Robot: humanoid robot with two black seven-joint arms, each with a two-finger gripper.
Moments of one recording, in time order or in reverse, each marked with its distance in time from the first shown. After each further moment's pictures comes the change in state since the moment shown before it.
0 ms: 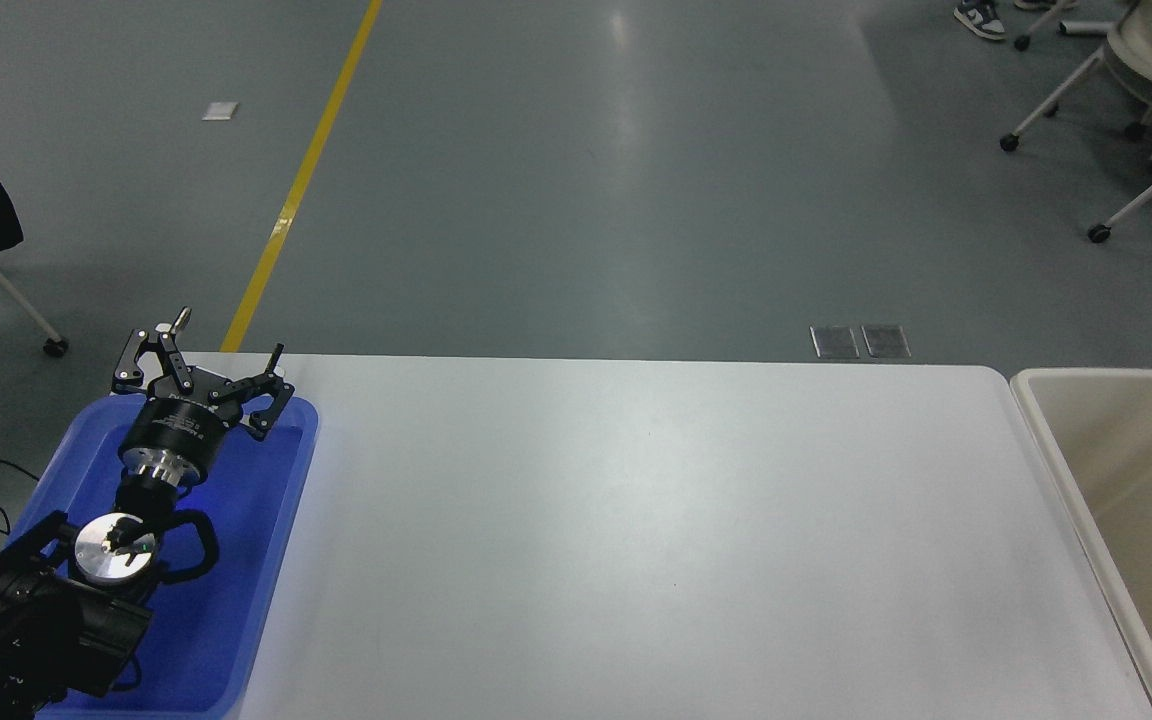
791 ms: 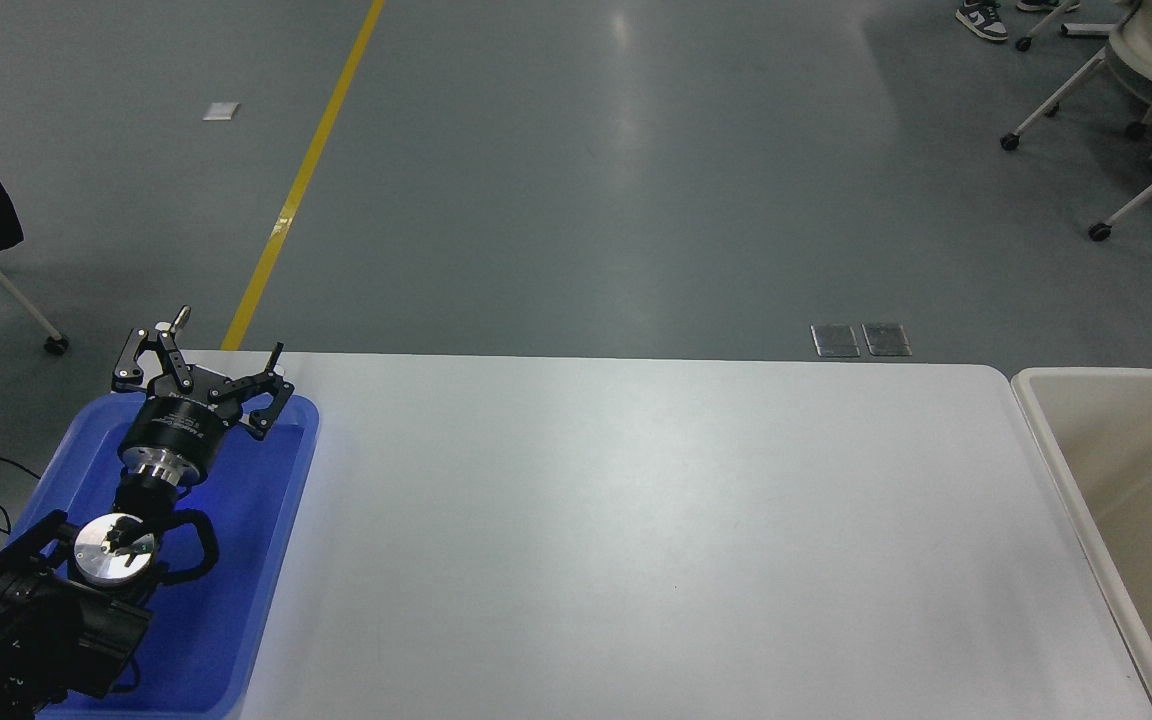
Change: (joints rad) left arm 0.000 0.000 0.000 0.000 0.000 0.000 0.000; right arm -0.050 0.092 0.029 -0.070 0.012 -0.077 0.003
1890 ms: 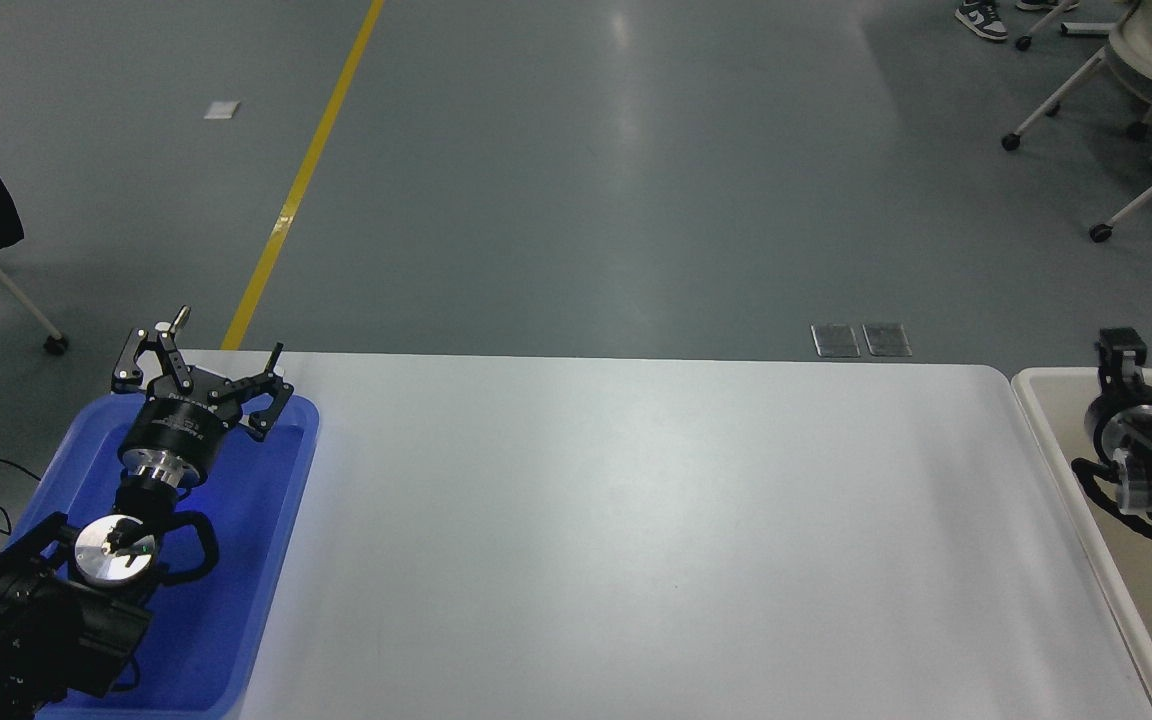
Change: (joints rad) left arm 0.000 0.000 0.000 0.000 0.000 0.001 -0.001; right arm 0.077 -0.022 0.809 0.383 -0.009 0.008 0.103
